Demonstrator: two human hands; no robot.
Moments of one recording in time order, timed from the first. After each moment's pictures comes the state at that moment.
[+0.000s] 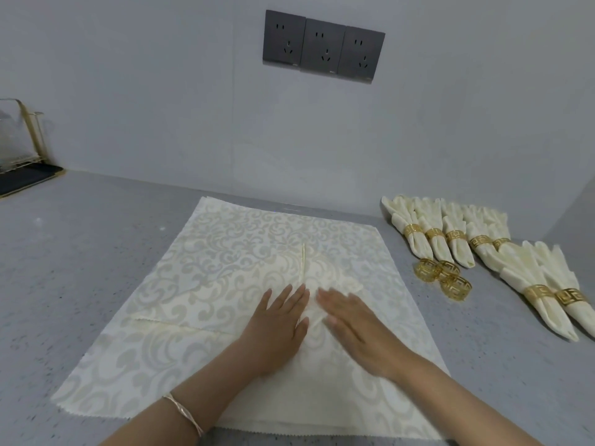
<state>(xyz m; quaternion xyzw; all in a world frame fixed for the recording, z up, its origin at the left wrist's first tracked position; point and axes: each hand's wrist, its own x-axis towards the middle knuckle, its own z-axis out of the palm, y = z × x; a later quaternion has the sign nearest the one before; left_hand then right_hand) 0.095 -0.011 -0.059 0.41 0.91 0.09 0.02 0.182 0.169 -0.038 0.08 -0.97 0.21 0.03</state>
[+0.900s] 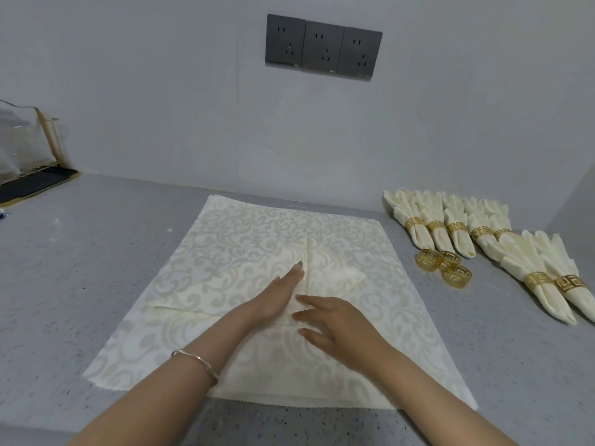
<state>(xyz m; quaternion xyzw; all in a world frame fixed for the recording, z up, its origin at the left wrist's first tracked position) 0.066 -0.017 -0.045 0.25 0.75 0.53 0.30 0.180 0.124 -0.043 0.13 -0.98 0.14 0.10</state>
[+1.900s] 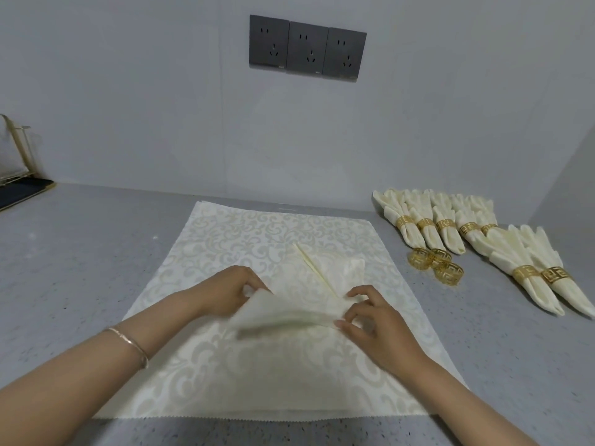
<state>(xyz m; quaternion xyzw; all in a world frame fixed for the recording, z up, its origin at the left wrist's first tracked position) 0.015 -0.075 -0.018 0.47 0.84 0.24 0.13 0.205 0.166 -0.046 -0.05 -0.94 0.29 0.19</state>
